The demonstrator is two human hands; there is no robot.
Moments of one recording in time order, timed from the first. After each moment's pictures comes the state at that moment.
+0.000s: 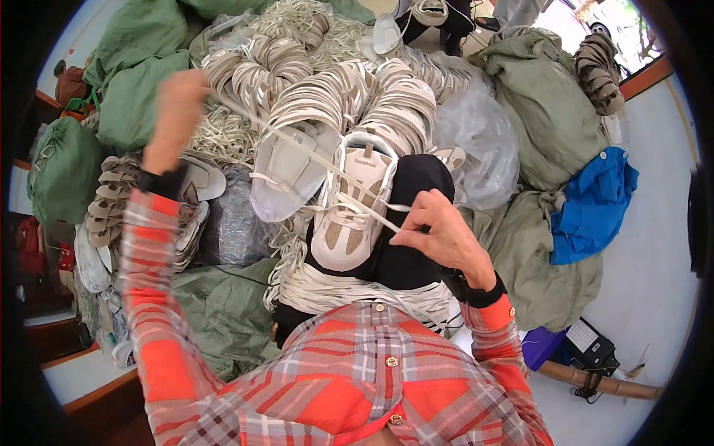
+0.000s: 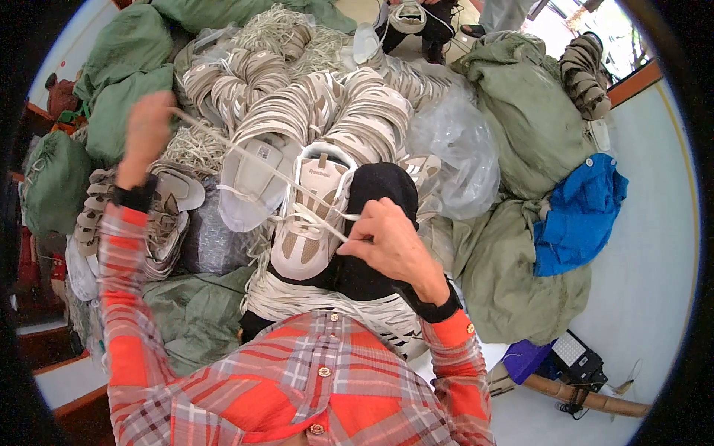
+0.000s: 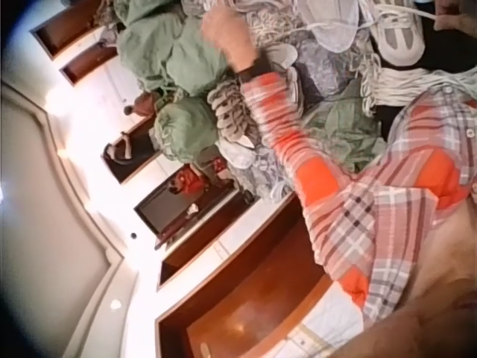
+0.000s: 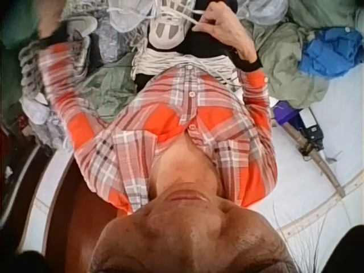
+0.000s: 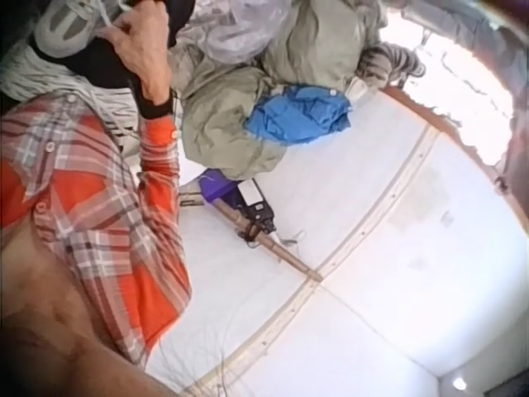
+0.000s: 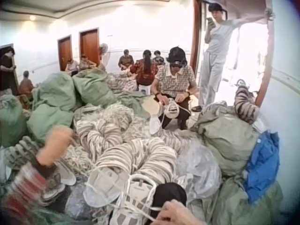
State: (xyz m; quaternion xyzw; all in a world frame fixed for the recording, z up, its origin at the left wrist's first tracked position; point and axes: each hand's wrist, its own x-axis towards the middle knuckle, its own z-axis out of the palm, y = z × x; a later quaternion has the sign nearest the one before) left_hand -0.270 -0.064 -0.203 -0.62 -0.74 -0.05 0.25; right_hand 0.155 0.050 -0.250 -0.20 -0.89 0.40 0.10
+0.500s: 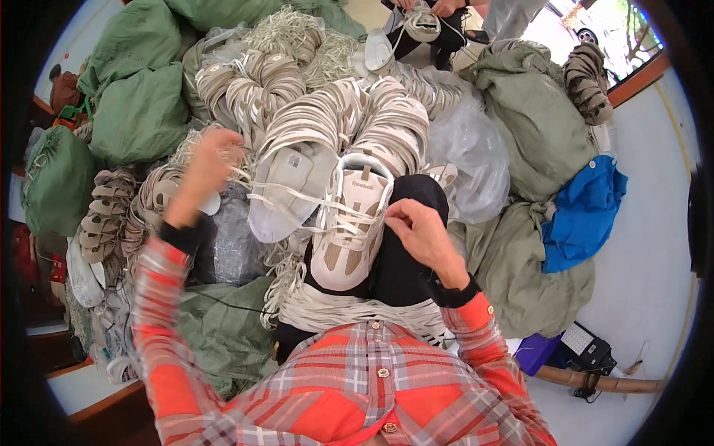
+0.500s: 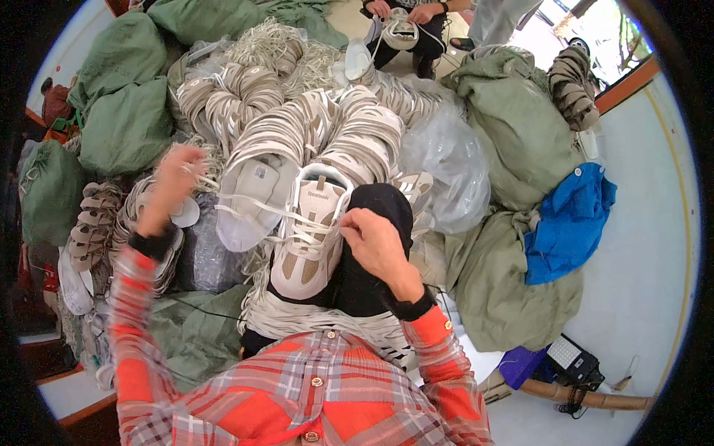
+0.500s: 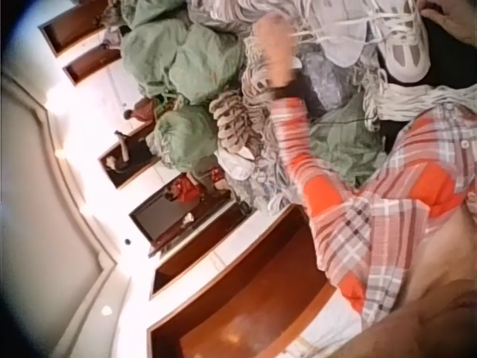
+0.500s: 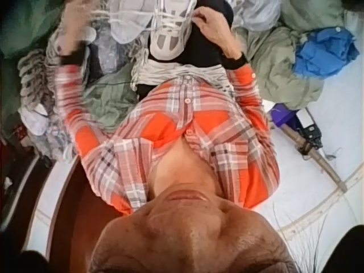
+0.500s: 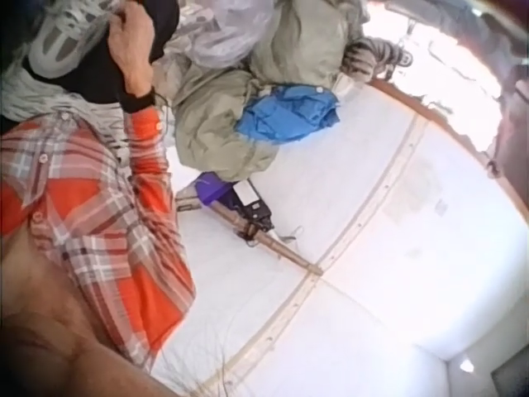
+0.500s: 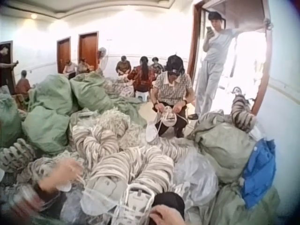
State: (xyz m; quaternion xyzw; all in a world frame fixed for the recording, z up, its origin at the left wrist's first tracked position) left_hand -0.244 -0.081 -0.265 -0.58 -0.75 -0.32 -0.03; right_hand 0.120 0.059 -0.286 -0.31 -0.82 0.45 0.17
